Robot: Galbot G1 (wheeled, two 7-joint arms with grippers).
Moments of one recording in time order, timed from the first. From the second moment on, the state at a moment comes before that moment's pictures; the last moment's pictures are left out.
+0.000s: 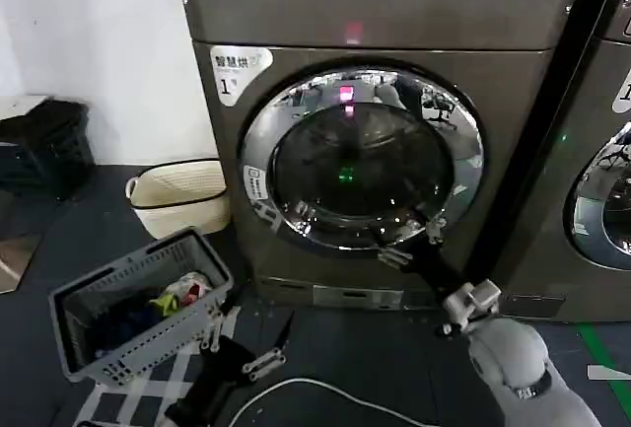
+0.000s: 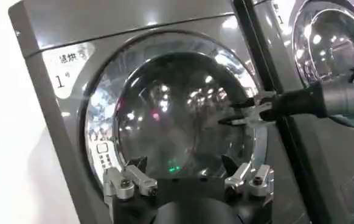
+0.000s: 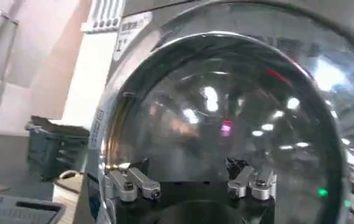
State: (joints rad) left arm 1.74 -1.46 -0.52 -2.40 0.21 -0.08 0.32; right arm -0.85 1.07 0.20 1.80 0.35 0.02 -0.25
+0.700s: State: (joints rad) left arm 1.75 -1.47 -0.53 -2.39 0.22 -0.09 0.32; right arm -0.66 1.12 0.02 1.67 0.37 0.04 -0.28
